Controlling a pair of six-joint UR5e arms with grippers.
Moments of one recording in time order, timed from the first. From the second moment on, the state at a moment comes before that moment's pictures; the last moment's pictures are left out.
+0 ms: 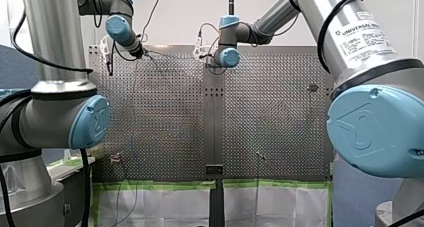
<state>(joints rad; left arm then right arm) 0.00 -1.35 -1.83 -3.12 -1.63 -1.76 2.31 -1.09 1.22 -0.39 1.58 1.68</state>
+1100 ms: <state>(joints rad) 0.02 -1.36 -1.83 -3.09 -1.61 -1.71 2.31 -1.08 1.22 -0.39 1.58 1.68</state>
